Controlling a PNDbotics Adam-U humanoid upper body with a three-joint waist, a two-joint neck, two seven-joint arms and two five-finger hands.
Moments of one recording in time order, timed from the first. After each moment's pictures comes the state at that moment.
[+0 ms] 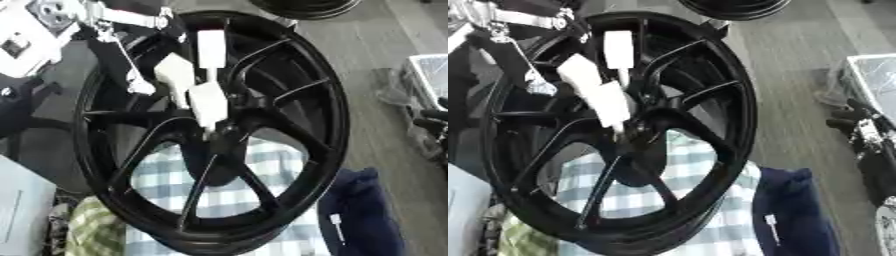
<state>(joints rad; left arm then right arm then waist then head) -1.23 0.56 -0.63 -1.27 -0.16 -0.31 -0.81 0.08 -0.28 -0.28 -1.88 -0.26 -0.03 0.10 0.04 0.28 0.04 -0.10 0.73</state>
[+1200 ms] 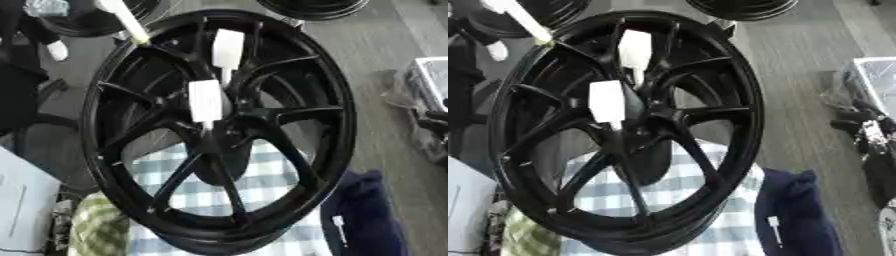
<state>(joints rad) -1.07 0.76 -0.20 -1.50 -0.07 -0.26 -0.86 0.10 -0.28 -0.30 -1.88 -0.26 -0.04 0.08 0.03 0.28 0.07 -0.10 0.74</state>
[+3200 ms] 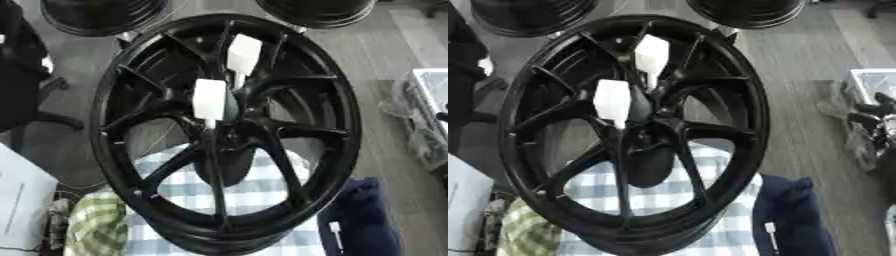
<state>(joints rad) -0.53 0.70 0.18 -1.53 0.18 -0.06 -0.09 0.11 -0.27 -0.36 -1.91 -0.30 -0.05 0.02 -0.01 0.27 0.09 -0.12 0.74</state>
